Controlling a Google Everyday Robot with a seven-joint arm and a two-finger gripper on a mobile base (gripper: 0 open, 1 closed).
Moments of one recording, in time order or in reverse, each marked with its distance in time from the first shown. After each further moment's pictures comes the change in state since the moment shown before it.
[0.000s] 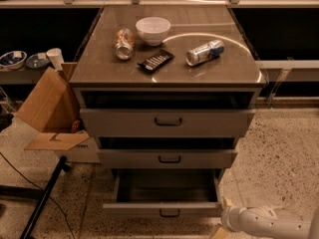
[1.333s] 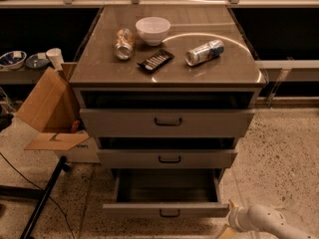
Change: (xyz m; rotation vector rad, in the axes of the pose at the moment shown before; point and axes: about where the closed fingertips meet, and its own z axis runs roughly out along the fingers) arm 0.051 -0.014 0.027 -0.080 -0.022 0.097
